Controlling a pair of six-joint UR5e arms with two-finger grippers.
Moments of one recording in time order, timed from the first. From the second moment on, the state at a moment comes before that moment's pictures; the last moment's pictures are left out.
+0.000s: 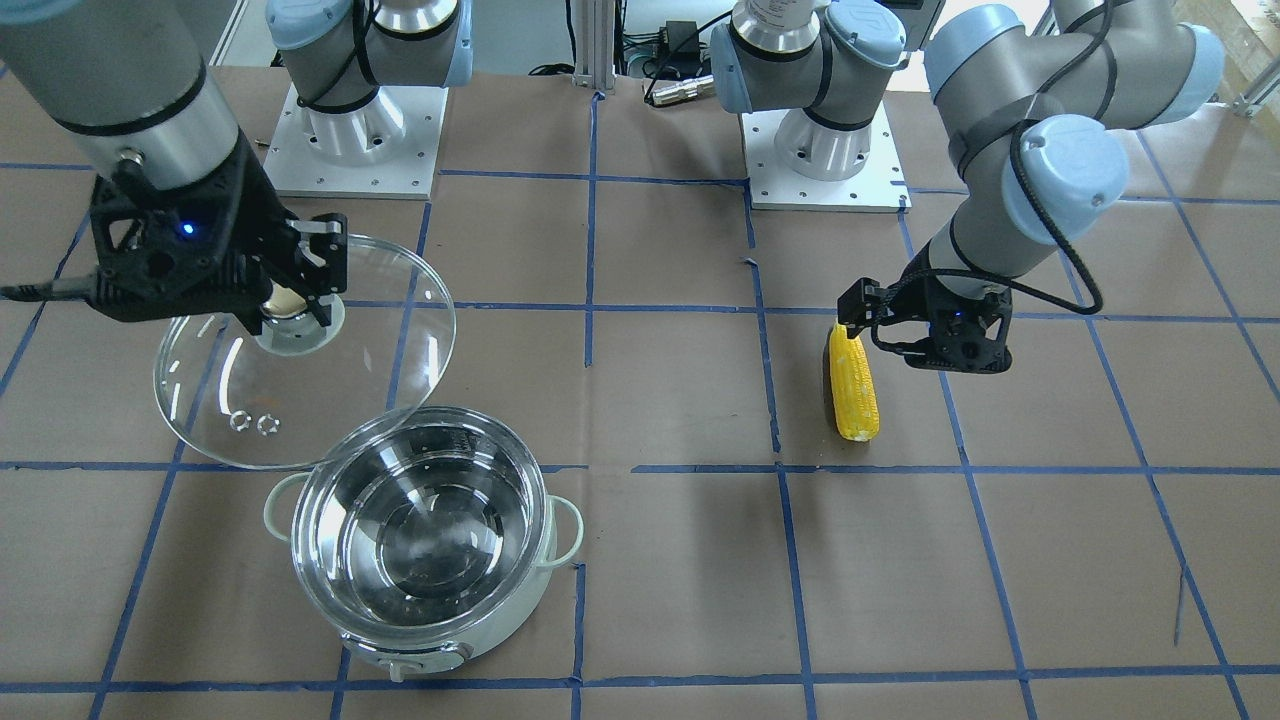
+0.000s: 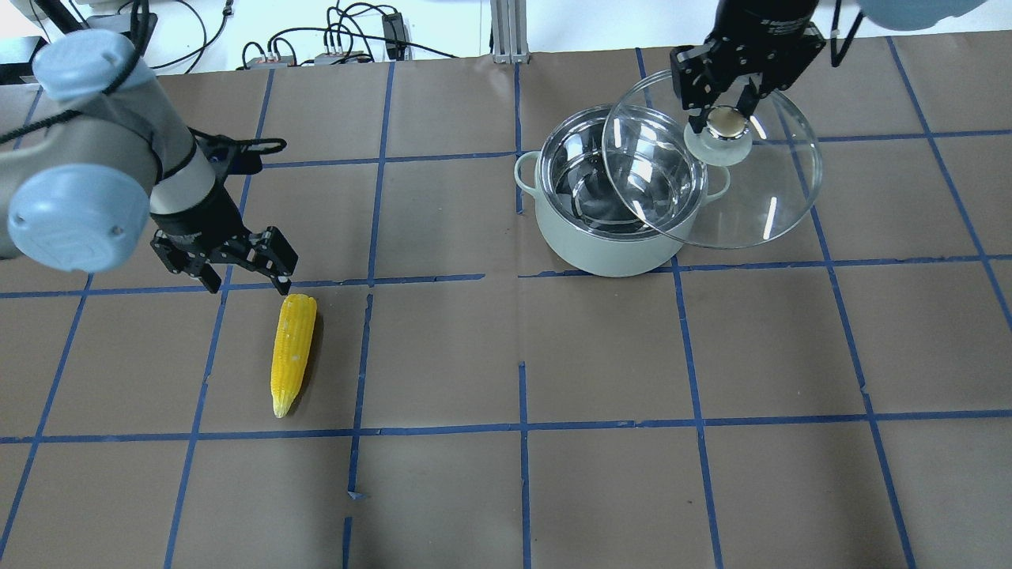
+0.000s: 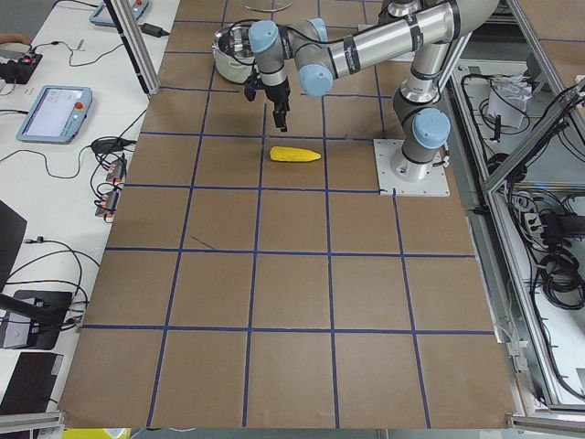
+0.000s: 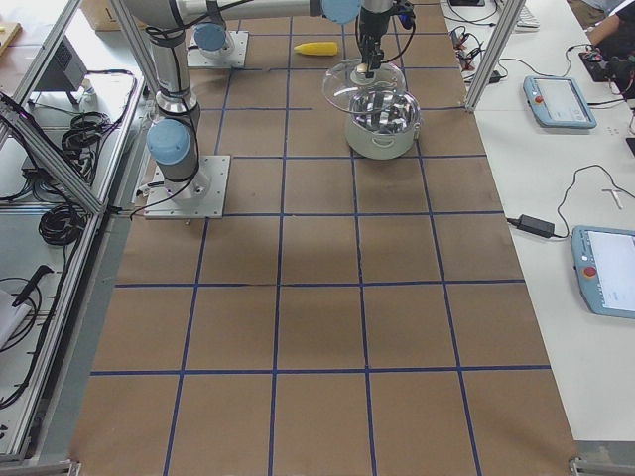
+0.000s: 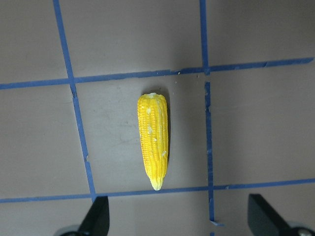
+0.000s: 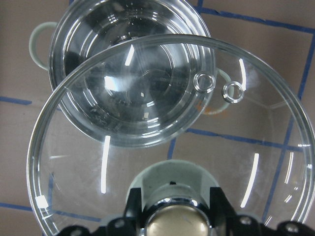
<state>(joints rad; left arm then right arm) -1.39 -1.66 -1.92 -1.32 1.62 0.25 1.58 -1.42 1.35 -1.49 -1.57 -0.16</state>
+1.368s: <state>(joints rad) -1.45 -1.77 -2.08 -0.93 1.61 0.15 1.52 -1.56 1.50 -1.45 -1.57 -0.18</state>
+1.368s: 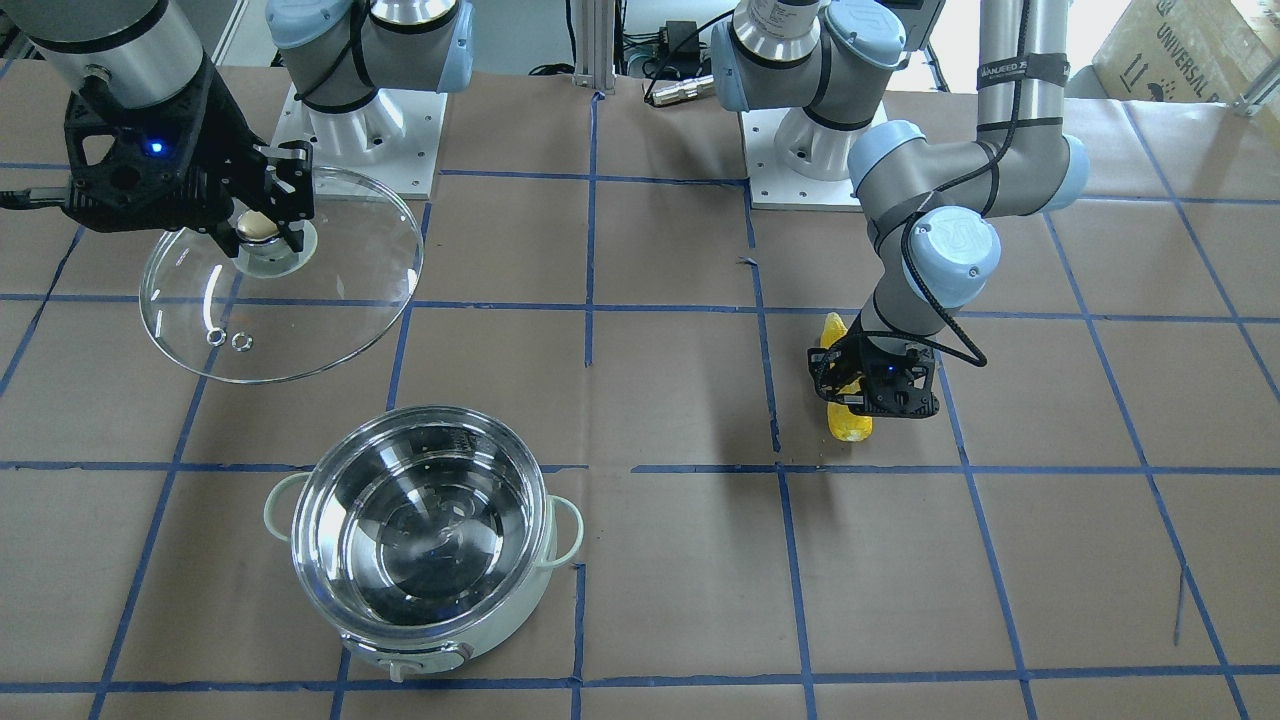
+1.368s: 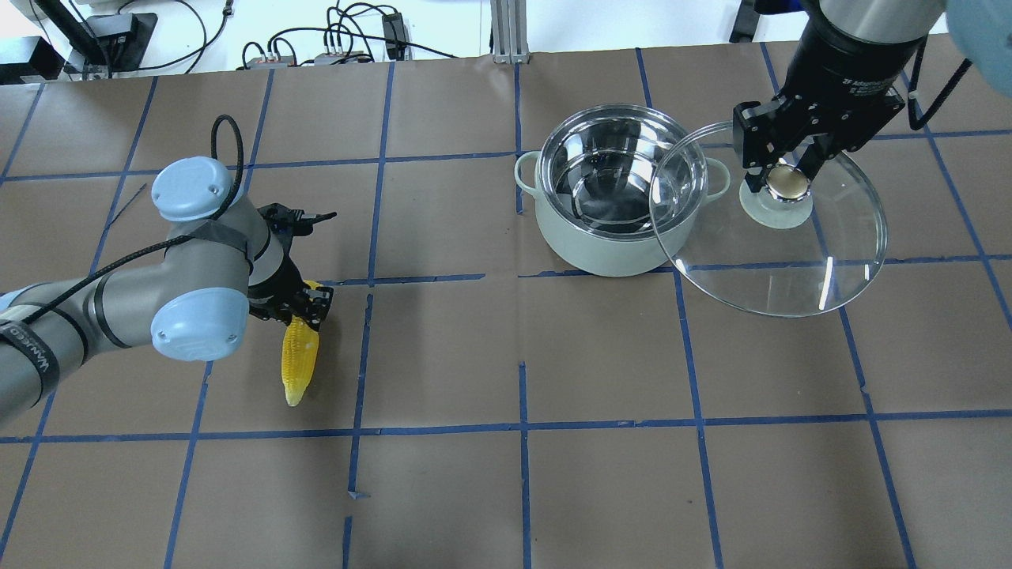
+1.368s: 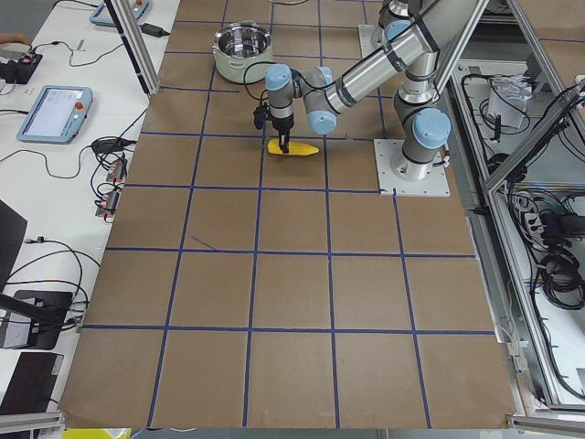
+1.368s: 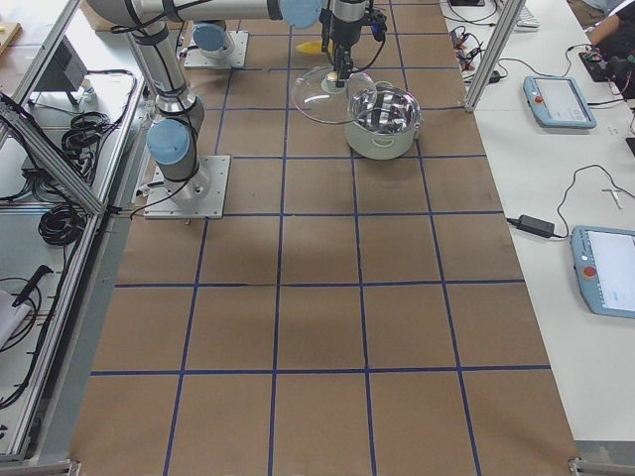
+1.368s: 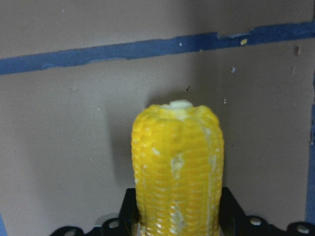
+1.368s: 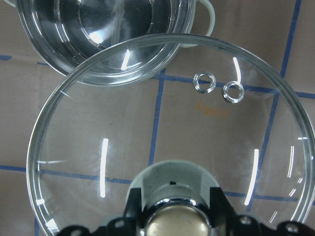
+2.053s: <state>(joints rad) -1.80 -1.96 -1.47 -1.29 1.50 -0.14 1.51 -1.56 1.50 -1.44 -1.58 -0.17</state>
